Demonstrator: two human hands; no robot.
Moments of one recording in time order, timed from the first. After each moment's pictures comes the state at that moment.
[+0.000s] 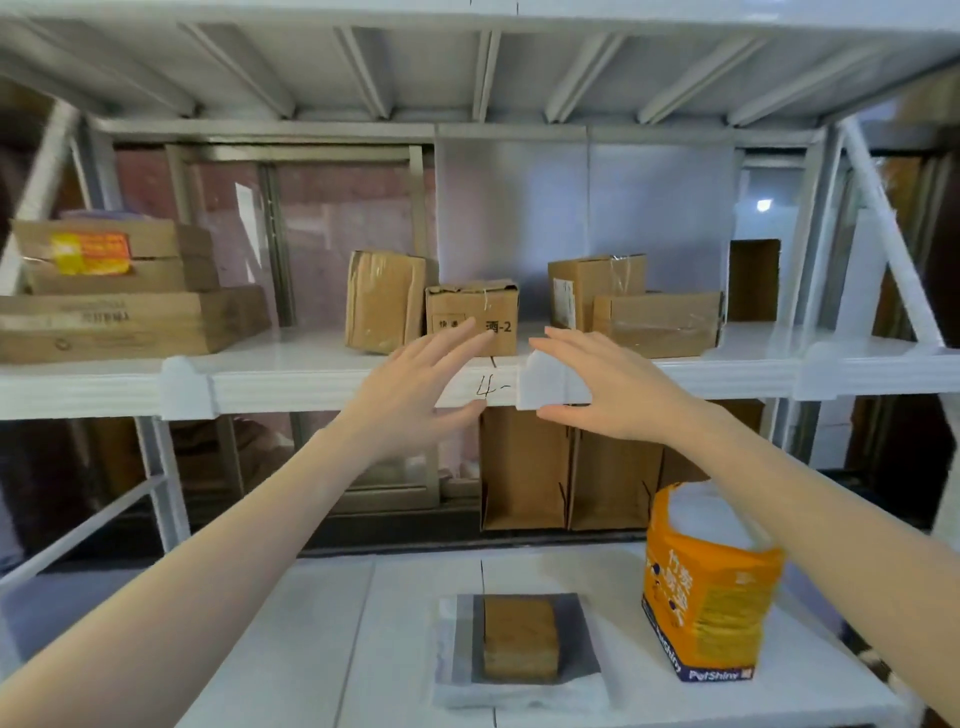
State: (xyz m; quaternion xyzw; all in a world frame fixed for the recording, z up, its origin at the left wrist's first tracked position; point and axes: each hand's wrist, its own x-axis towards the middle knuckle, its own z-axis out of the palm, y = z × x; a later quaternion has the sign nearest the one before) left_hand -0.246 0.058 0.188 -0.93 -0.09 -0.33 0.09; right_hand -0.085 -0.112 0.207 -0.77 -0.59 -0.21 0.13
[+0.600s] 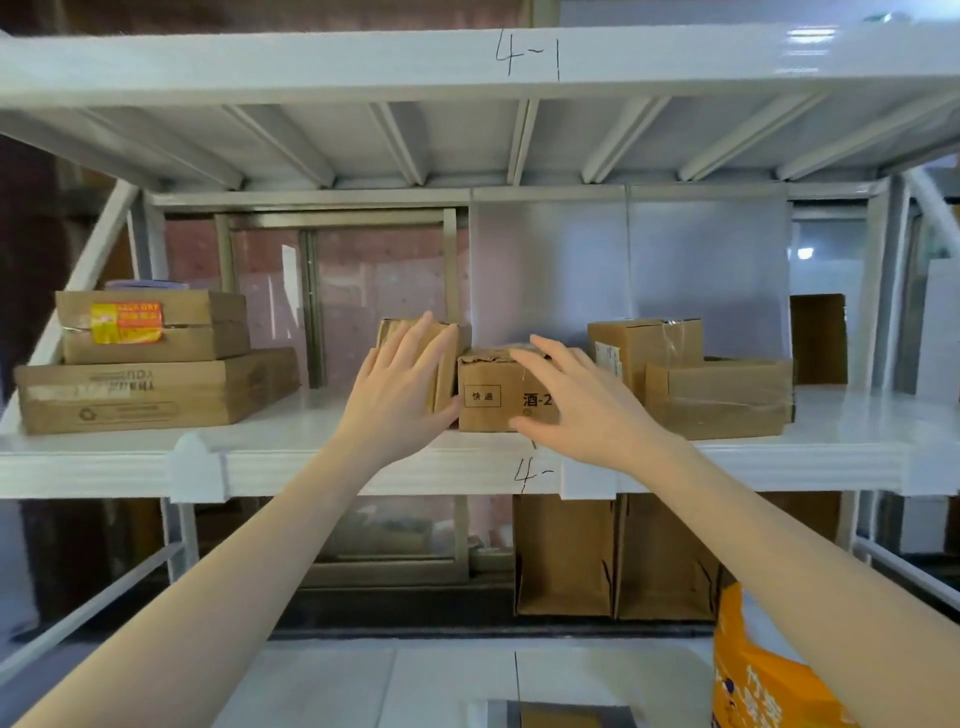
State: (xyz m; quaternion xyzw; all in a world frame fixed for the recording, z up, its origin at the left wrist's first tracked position) left_hand -0.218 0.141 0.234 -0.88 -0.22 -0.41 0.13; right_hand -0.072 -0.017 0.243 -0.73 -0.60 -0.27 0.18
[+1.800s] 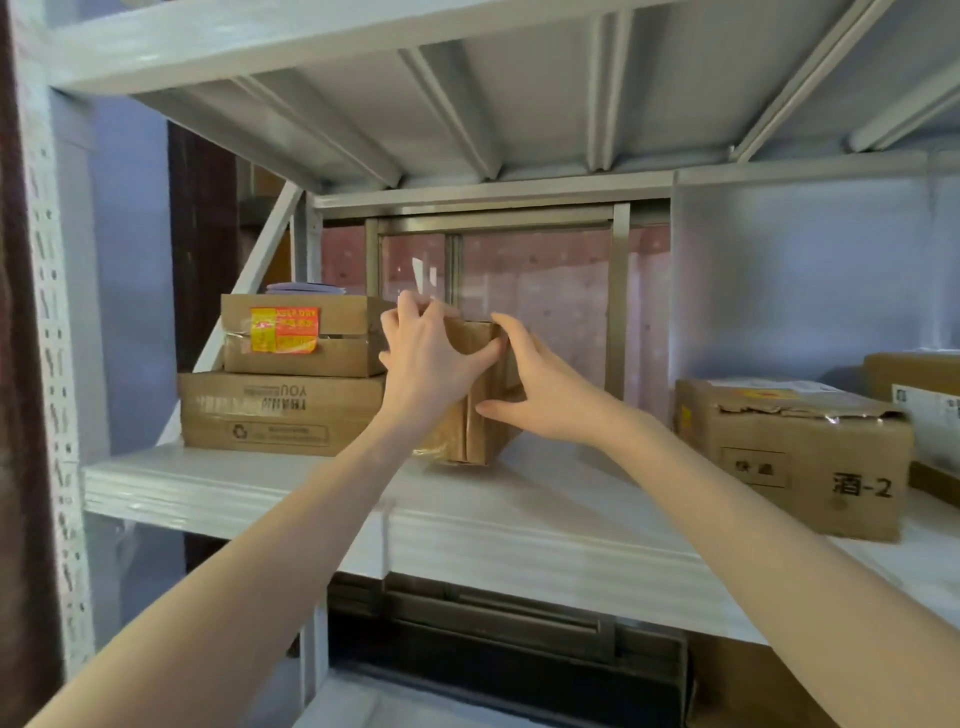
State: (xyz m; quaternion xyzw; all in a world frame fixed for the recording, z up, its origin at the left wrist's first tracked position) left_hand -0.276 0.330 0.280 -0.74 -0.37 -0.57 -0.02; right_hand -0.160 0.254 0.277 -0.61 -0.72 -0.05 0.32
